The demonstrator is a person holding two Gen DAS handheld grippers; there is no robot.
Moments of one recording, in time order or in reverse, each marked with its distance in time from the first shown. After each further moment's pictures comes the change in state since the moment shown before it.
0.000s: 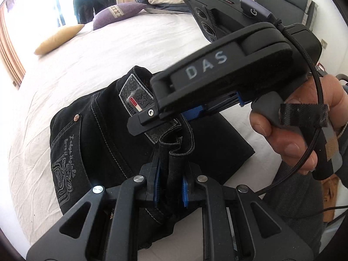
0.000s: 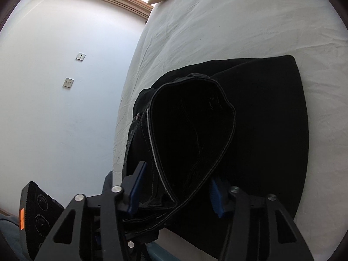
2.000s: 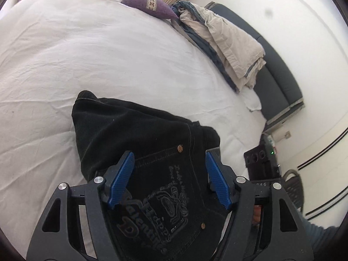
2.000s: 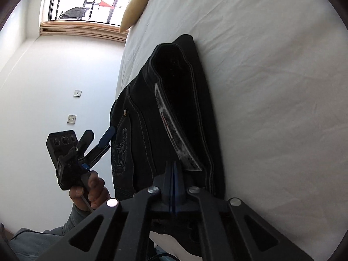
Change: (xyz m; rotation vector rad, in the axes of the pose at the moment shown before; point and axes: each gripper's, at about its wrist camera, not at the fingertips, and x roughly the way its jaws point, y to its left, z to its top) left arm 0.028 0.247 -0.017 -0.543 -0.111 -0.498; right arm -0.025 -0.085 -0.054 0.250 -0.103 0.156
